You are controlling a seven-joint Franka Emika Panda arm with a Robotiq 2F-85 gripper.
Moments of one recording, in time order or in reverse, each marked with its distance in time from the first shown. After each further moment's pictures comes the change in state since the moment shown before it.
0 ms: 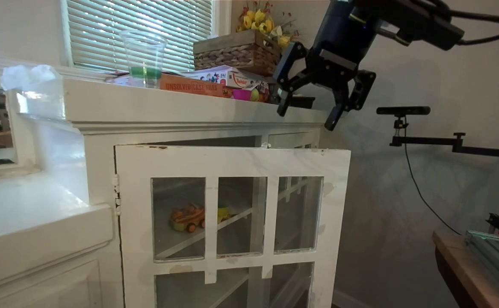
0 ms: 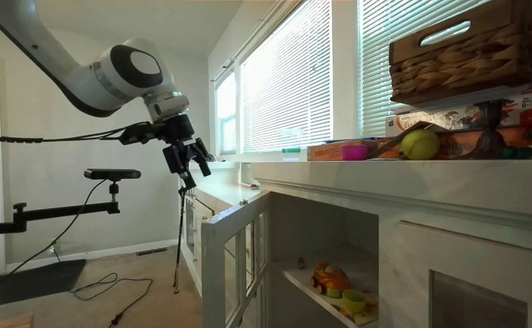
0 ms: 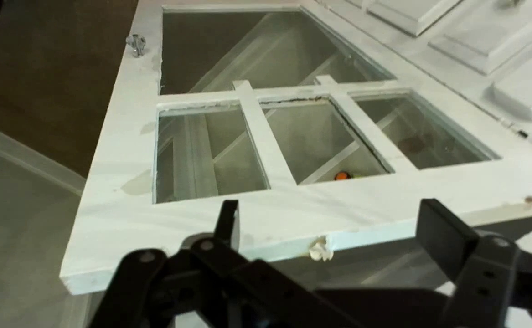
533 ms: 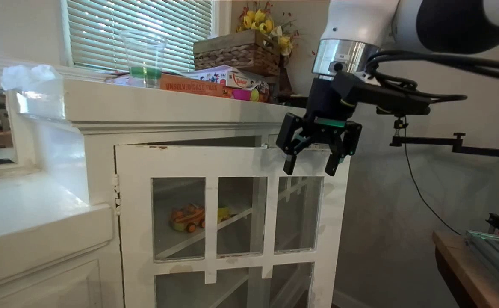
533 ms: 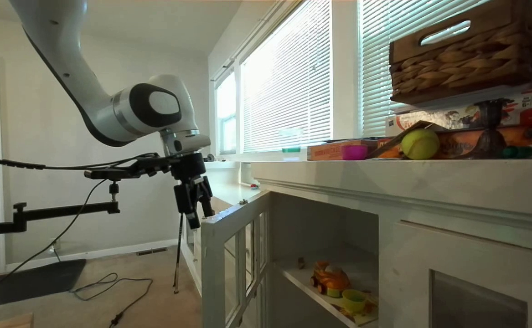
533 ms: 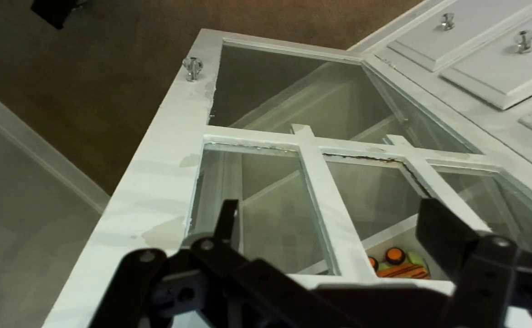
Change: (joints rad) arm -0.097 0.206 -0.001 -0.025 0.052 0.090 -0.244
